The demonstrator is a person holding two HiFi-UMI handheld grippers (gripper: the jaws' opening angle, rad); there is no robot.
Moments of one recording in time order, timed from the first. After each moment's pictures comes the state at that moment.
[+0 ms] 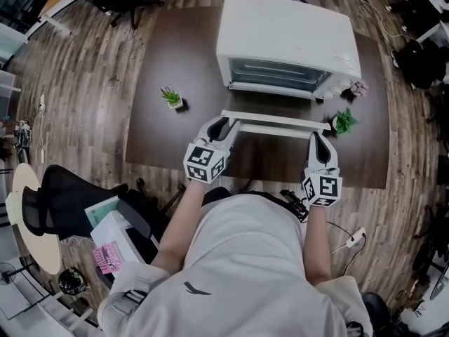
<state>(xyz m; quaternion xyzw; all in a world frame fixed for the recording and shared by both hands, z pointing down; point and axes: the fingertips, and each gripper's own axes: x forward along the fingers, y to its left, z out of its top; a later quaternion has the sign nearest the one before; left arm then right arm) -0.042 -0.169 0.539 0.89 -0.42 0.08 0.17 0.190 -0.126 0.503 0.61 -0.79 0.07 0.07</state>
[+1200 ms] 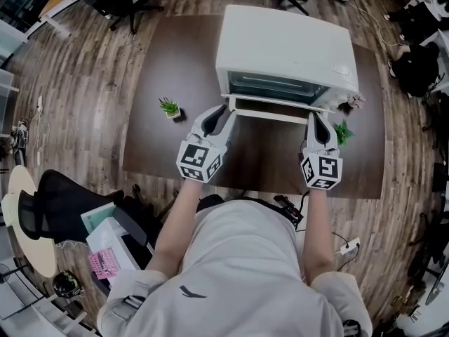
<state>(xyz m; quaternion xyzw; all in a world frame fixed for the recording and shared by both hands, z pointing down) -0.047 -0.217 0.471 0.89 -0.44 0.03 0.10 0.182 -0.214 0.459 0.61 -0.79 0.02 0.05</state>
